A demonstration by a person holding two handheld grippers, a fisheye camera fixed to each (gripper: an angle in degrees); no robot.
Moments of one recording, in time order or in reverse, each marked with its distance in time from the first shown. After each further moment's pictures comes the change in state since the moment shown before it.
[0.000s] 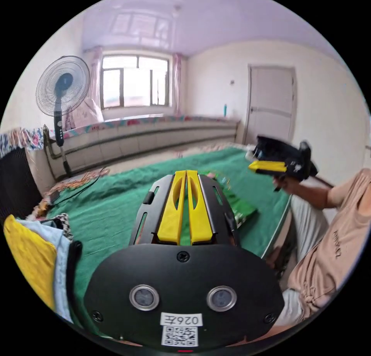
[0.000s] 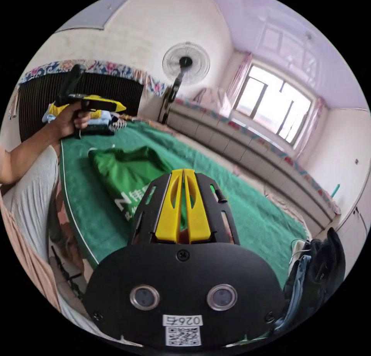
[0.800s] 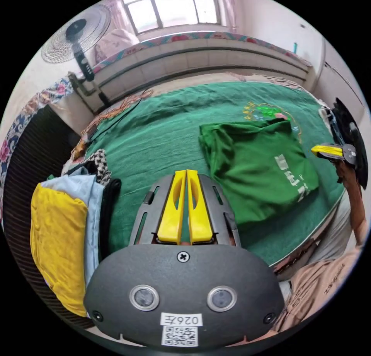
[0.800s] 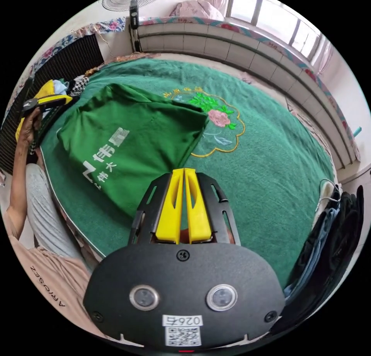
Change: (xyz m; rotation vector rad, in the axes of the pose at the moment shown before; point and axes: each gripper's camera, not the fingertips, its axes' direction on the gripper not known) left arm 0.038 0.088 0.172 -0.652 -0.348 -0.178; right arm -0.121 0.097 0.223 -0.634 -0.164 0.264
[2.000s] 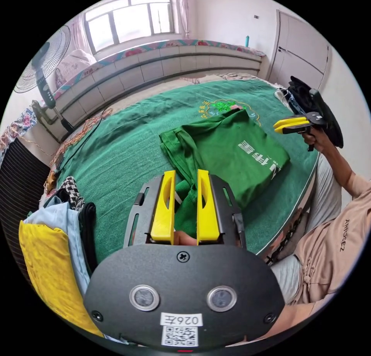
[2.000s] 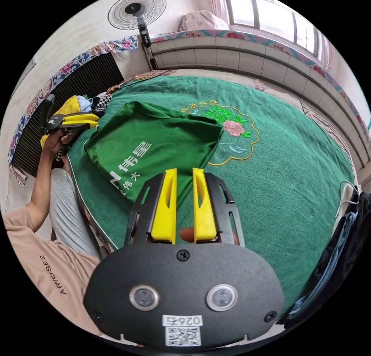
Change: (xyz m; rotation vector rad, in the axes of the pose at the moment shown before) left arm 0.048 0.121 0.059 0.080 0.213 0.240; right arm -0.182 0.152 0.045 0.113 -0.214 0.005
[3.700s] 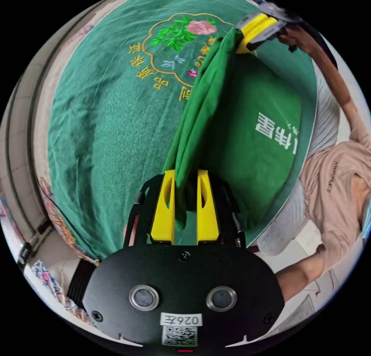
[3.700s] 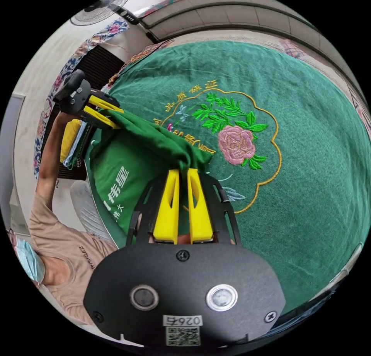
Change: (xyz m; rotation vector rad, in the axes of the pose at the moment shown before) left arm 0.020 -0.562 0.170 -0.756 0.157 0.639; right arm 0.379 -0.248 0.195 -0.314 -0.302 0.016
